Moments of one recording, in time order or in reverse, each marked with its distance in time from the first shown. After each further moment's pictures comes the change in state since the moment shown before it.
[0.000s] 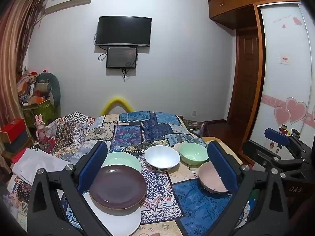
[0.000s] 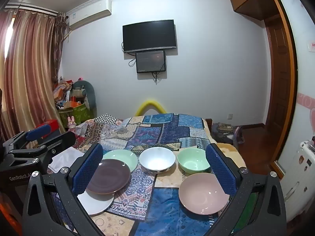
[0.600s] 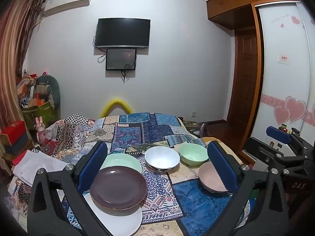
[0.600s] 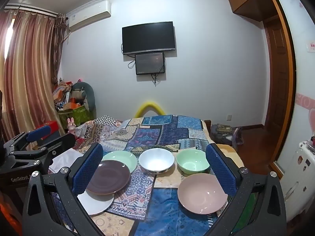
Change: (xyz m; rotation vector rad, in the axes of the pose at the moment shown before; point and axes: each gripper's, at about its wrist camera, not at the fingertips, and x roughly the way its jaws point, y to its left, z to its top) left arm -0.003 -0.001 0.000 0.019 -0.015 -0.002; right arm -0.004 0.000 0.003 0.002 -0.008 -0.003
